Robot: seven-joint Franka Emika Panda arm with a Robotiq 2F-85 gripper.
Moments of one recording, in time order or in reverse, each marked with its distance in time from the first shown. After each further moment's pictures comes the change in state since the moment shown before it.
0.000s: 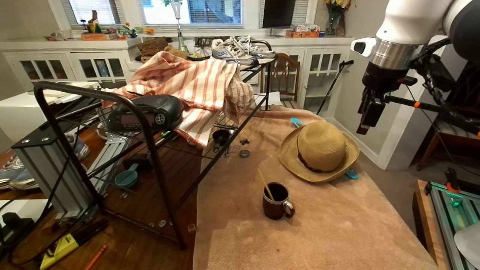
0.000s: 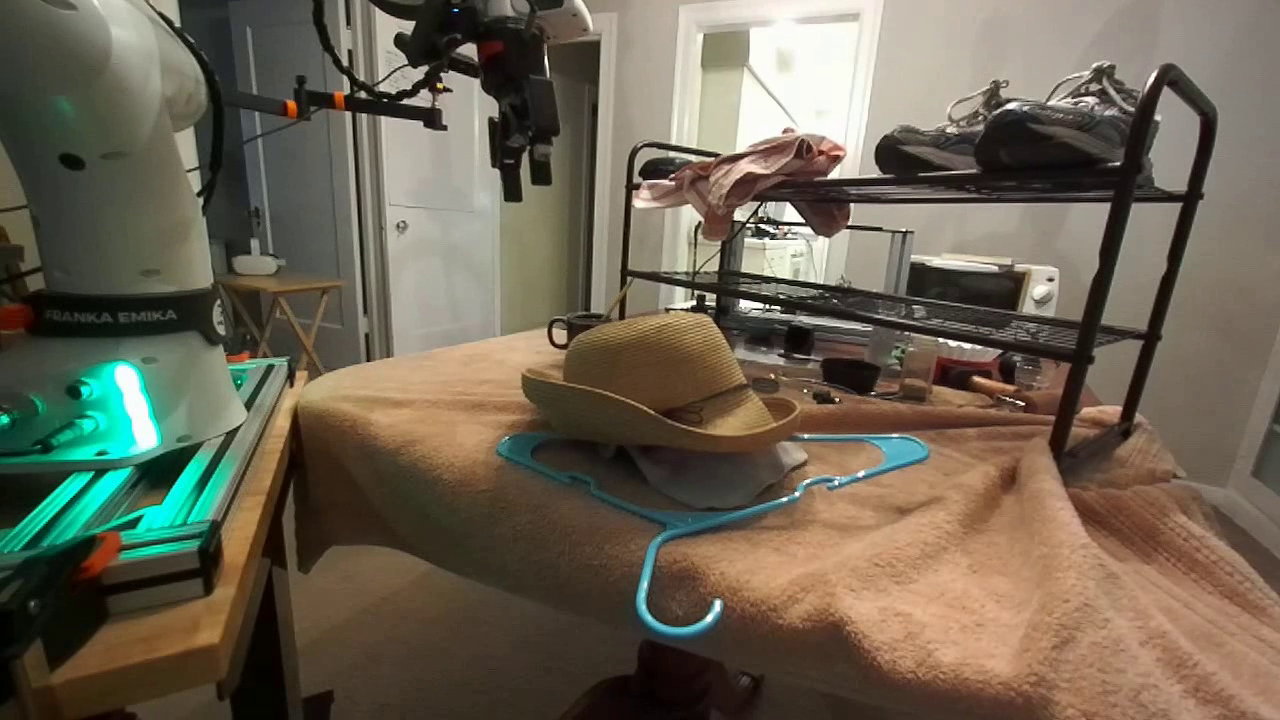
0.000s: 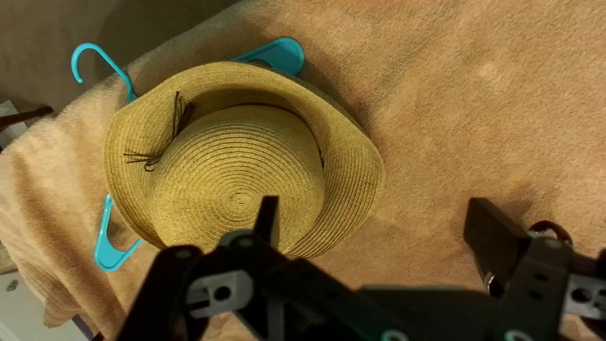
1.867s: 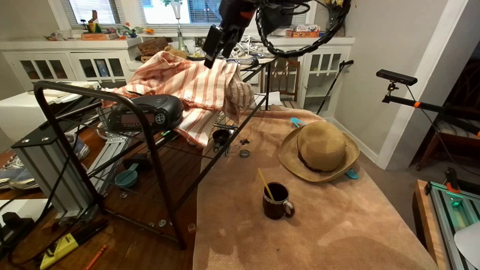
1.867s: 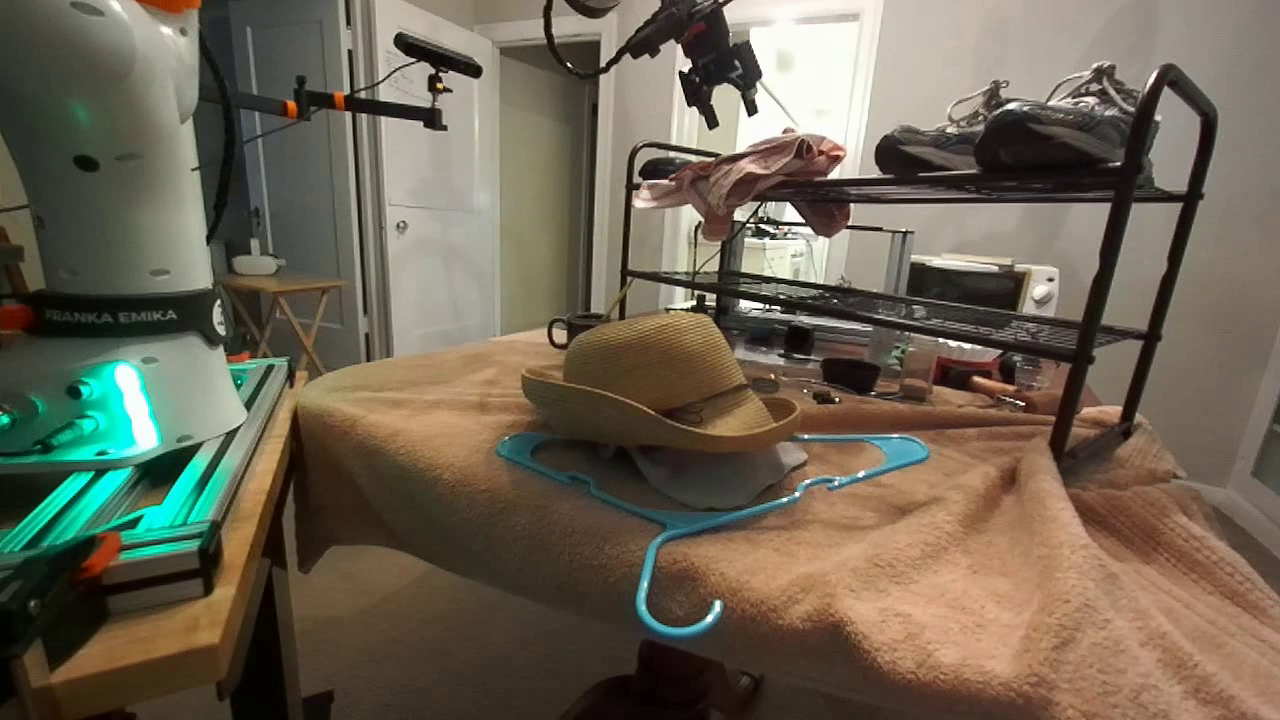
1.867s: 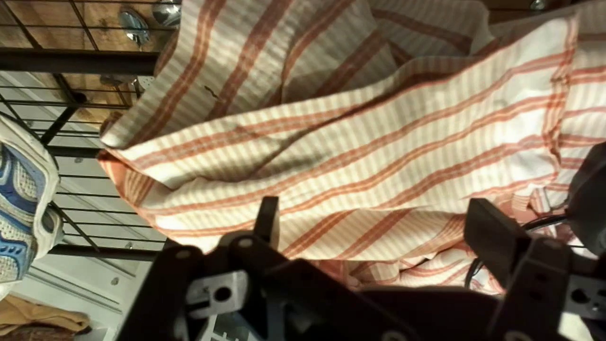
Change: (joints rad) arm 0.108 0.809 0.052 1.016 -0.013 0.242 0.128
